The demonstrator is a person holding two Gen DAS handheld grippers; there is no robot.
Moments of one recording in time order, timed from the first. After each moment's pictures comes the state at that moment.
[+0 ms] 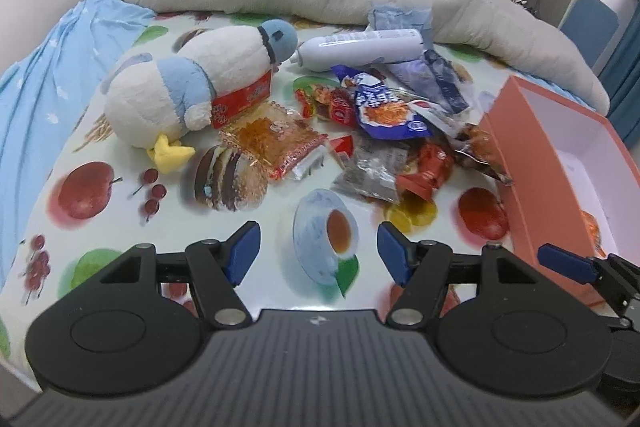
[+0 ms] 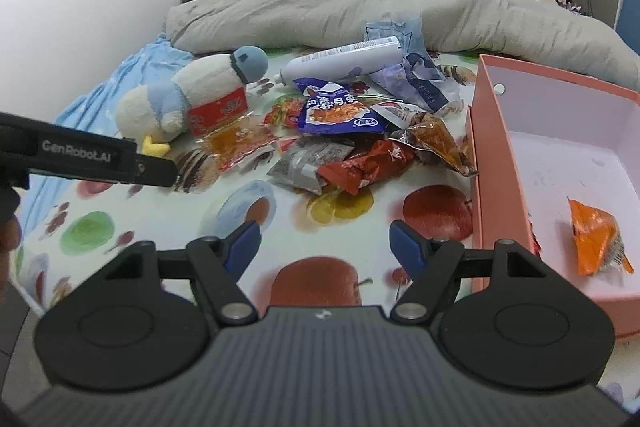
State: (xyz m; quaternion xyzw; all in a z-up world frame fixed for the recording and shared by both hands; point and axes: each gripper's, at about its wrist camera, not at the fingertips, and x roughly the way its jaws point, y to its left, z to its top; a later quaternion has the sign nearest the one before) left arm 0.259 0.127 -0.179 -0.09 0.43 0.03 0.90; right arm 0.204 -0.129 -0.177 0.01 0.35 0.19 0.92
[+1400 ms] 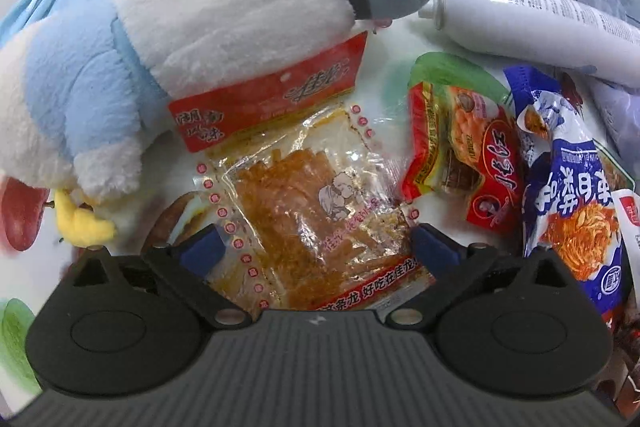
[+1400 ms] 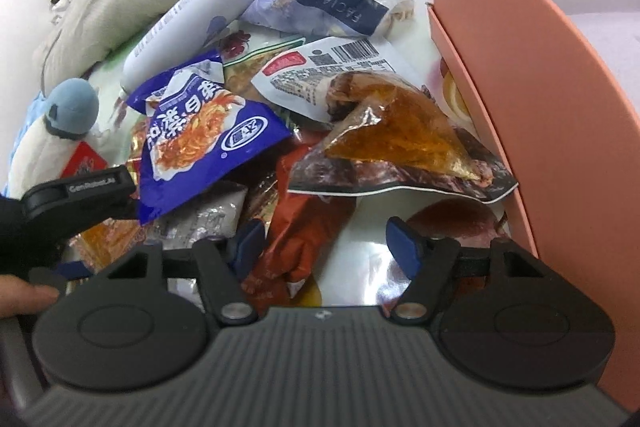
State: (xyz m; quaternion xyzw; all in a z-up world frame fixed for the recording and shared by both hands) left arm 0.515 0.148 -0.312 -0.14 0.55 0.25 0.79; right arm 0.391 -0.133 -0.259 0.15 0.50 0.07 0.85
